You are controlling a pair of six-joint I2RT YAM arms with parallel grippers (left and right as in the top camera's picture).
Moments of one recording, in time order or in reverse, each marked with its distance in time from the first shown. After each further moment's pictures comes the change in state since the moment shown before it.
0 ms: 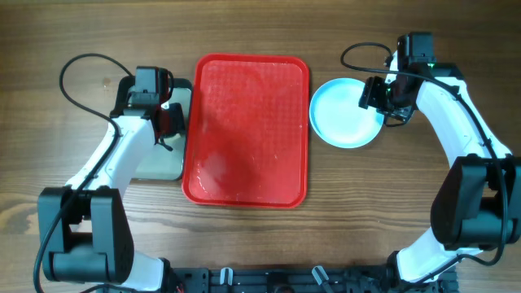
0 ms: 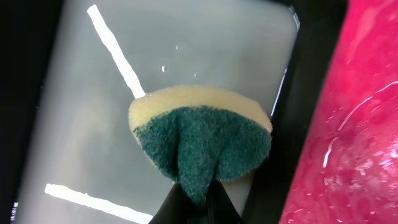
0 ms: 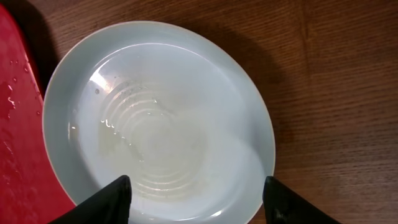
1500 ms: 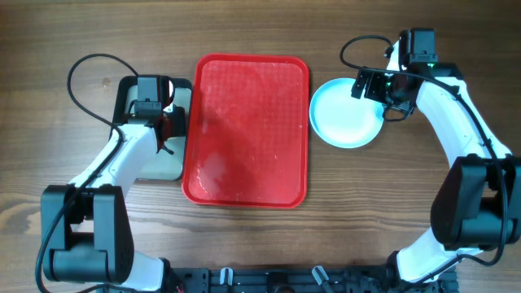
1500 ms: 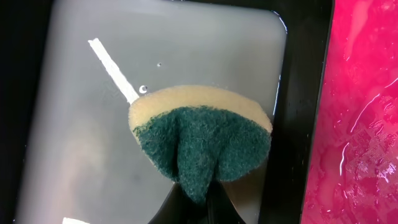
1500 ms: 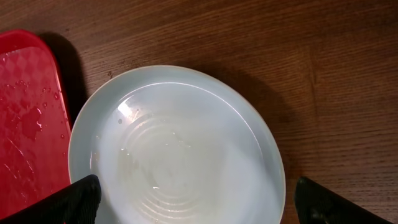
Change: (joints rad) left arm 0.000 0.000 -0.084 0.171 0.000 0.134; right arm 0.000 0.000 0.000 0.101 -0.011 -0.009
